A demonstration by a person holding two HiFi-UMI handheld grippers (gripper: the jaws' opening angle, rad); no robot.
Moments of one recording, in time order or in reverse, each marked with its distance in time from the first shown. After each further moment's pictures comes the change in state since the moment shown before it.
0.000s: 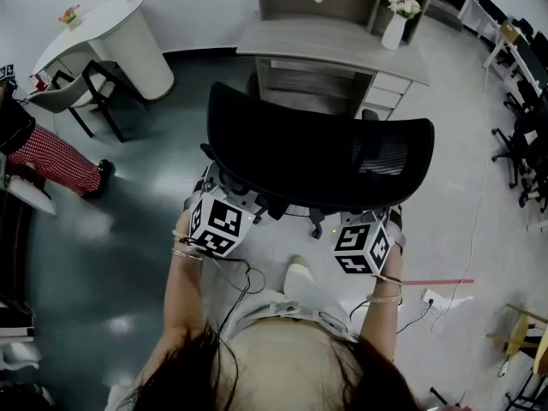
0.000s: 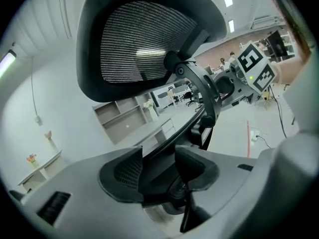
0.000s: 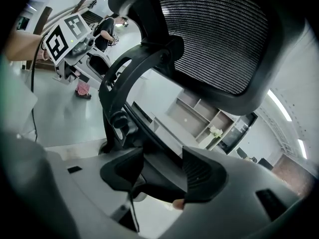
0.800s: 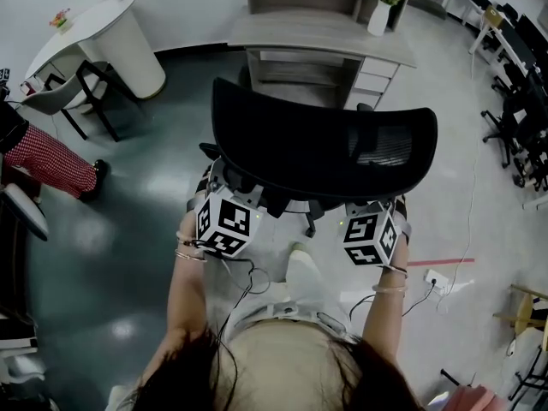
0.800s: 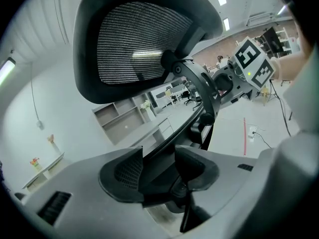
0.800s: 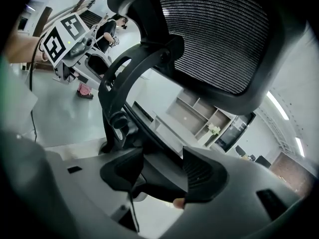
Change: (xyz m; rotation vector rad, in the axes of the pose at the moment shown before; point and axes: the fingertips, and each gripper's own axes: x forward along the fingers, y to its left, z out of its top) left arm -0.043 -0.038 -0.006 0.035 0.000 0.000; right arm -0.051 0.022 -0.018 0.011 0.016 -0.009
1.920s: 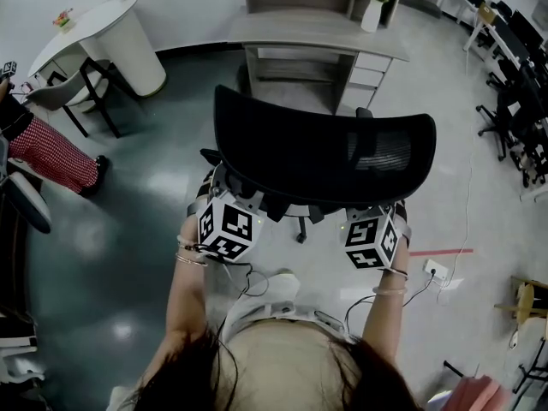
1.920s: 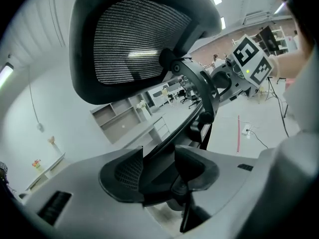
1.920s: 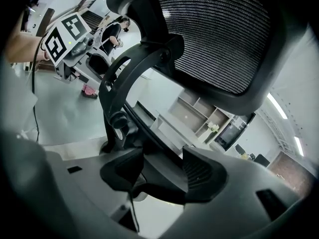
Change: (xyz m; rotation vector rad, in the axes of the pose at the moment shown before) left arm -0.055 -0.043 -0.004 0.025 0.021 -0.020; right arm -0.063 0.026 -0.020 -0.001 0.010 0.011
